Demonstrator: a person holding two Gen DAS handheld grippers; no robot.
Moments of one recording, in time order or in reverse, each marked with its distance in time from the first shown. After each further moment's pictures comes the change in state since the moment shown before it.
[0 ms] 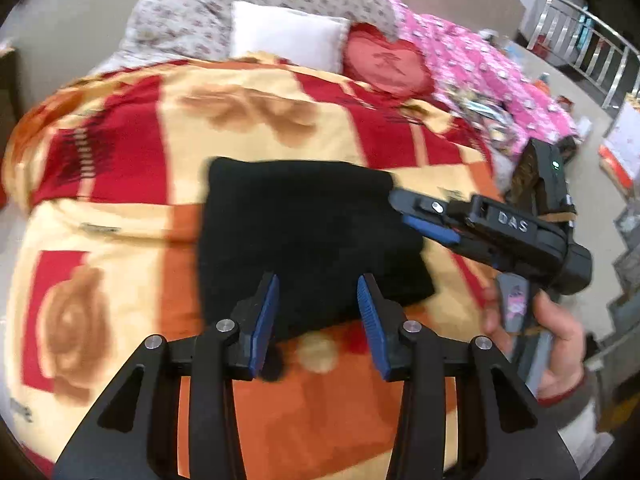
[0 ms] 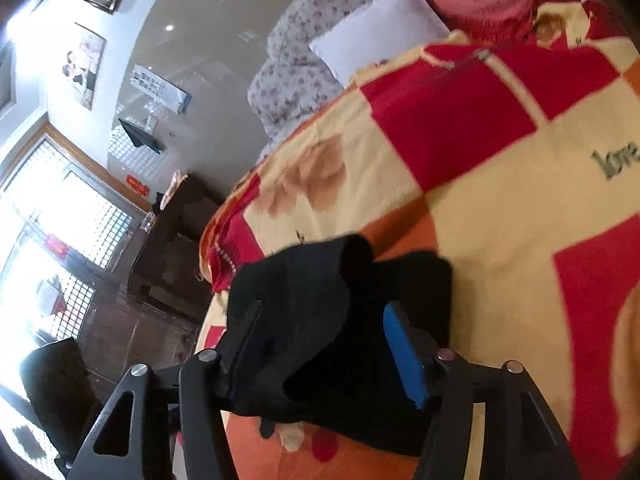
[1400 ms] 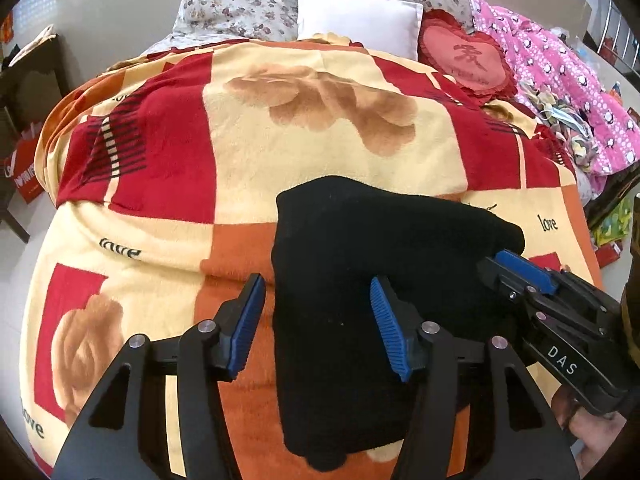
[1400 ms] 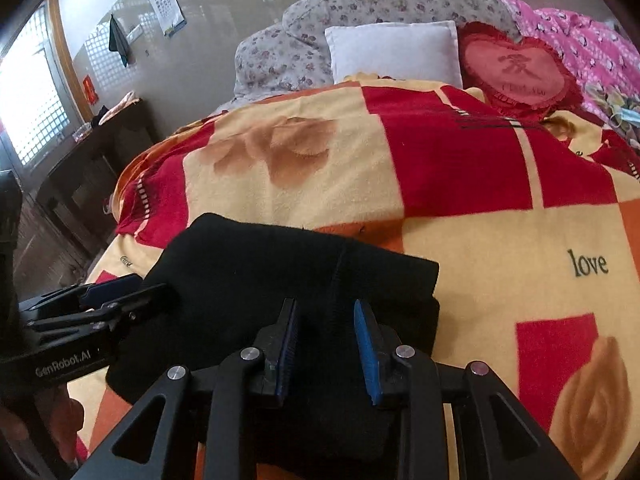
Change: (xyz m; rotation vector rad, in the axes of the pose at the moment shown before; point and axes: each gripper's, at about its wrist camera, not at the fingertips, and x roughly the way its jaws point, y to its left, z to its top) left arm 0.071 0.023 0.031 -0.086 0.059 0.201; right arm 0.029 0.035 -0.005 -0.376 0.005 -0.380
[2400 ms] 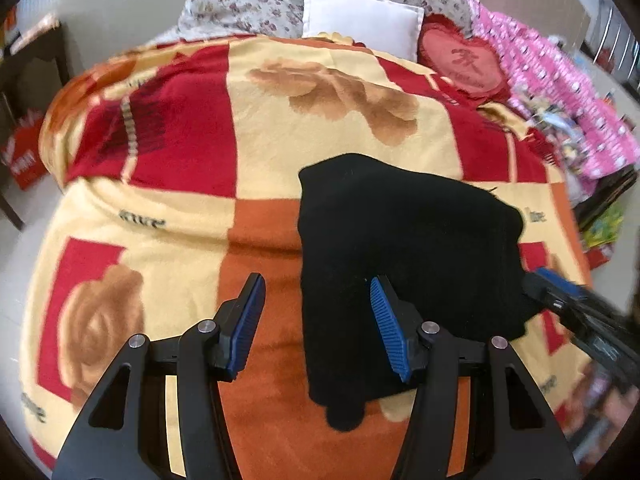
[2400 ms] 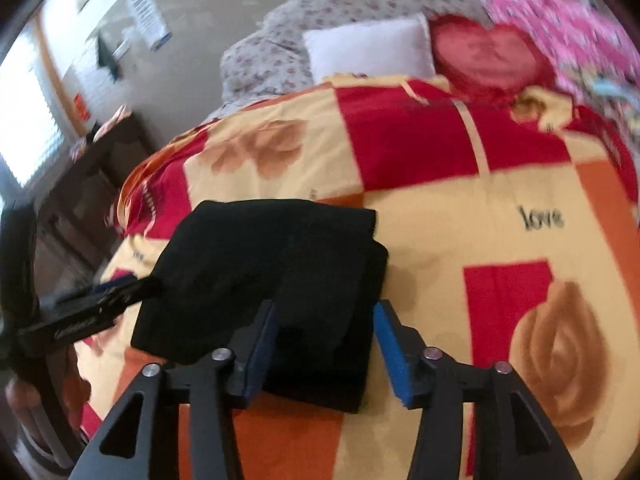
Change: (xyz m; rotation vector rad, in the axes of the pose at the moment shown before) left arm -0.022 0.026 -0.019 -0.047 0.017 -0.078; right arm -0.046 -0.035 -0.029 0.152 0.023 0.054
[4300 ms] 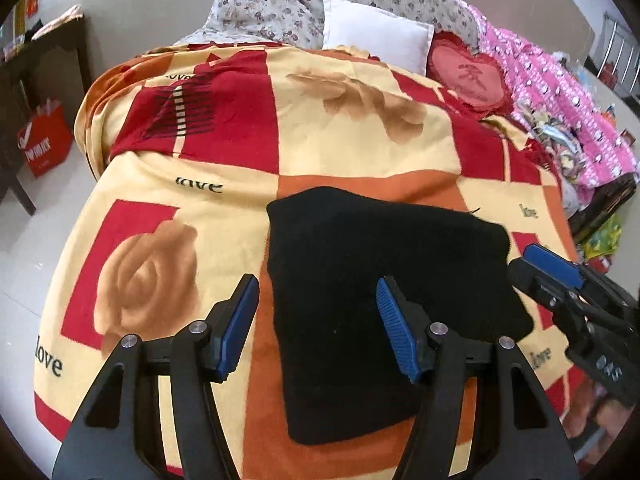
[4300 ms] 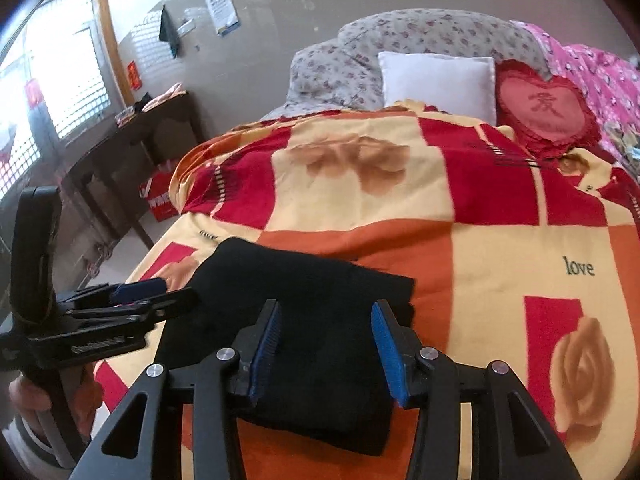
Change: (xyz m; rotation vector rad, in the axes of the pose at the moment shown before) left arm -0.047 0.016 -0.040 -0.016 -0.050 0.068; right arm -0.021 0.105 -0.018 -0.275 -0.052 0.030
